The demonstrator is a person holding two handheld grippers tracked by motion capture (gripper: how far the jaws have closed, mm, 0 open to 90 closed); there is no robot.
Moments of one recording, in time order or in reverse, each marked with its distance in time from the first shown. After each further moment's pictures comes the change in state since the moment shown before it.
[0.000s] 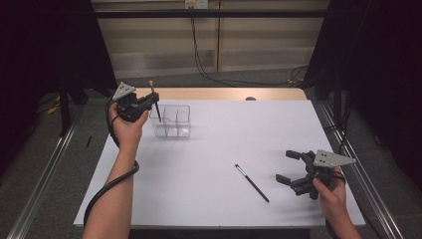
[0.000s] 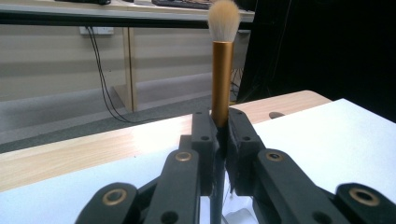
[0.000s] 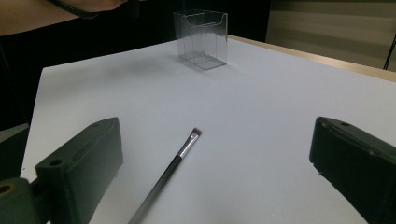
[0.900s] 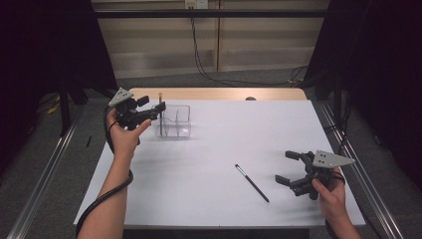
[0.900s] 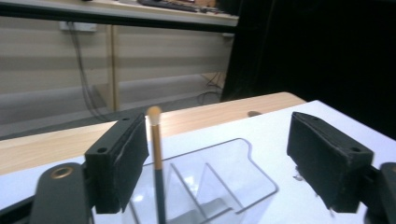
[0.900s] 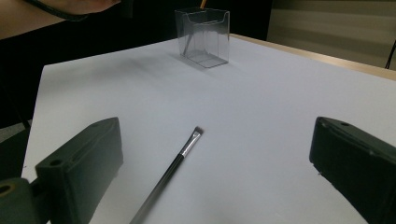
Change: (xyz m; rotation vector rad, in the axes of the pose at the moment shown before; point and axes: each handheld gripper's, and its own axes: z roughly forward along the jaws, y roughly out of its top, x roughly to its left) left arm -0.010 -0.009 -0.015 -0.028 -0.080 -0.038; right arm 0.002 0.000 0.001 0.007 0.001 -0.002
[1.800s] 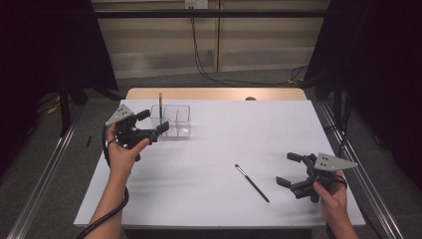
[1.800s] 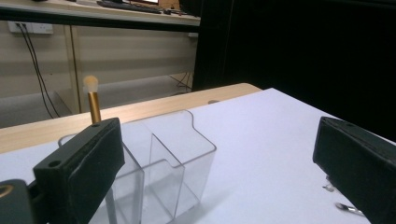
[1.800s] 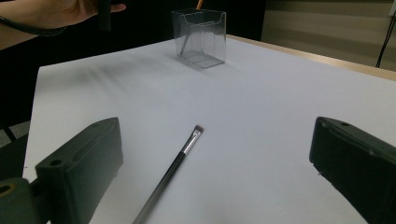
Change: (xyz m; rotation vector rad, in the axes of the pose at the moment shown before) left arm -0.026 -0.028 -0.030 -0.007 -0.133 0.033; right arm 0.007 -0.001 -0.005 -0.004 -0.025 0.002
